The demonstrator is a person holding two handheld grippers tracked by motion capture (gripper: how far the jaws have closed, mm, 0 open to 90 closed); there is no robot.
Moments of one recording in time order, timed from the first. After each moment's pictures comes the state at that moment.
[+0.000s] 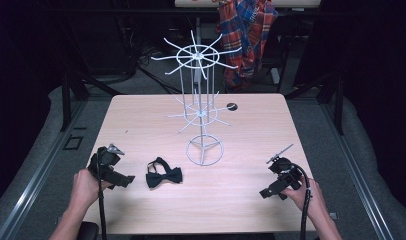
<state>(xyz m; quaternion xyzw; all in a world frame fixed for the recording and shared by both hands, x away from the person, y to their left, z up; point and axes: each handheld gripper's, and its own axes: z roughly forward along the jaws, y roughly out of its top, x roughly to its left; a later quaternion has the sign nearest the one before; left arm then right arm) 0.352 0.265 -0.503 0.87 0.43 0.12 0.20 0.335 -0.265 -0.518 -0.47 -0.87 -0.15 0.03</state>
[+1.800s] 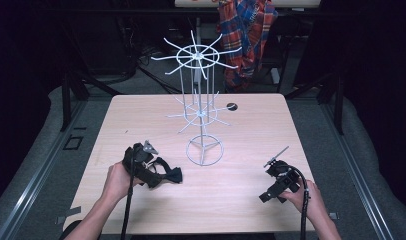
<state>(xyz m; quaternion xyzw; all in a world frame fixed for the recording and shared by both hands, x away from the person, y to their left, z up) 0.364 0.176 -0.504 0.91 0.34 0.12 0.21 0.334 -0.260 -0.525 -0.44 -0.89 -0.12 0.04</state>
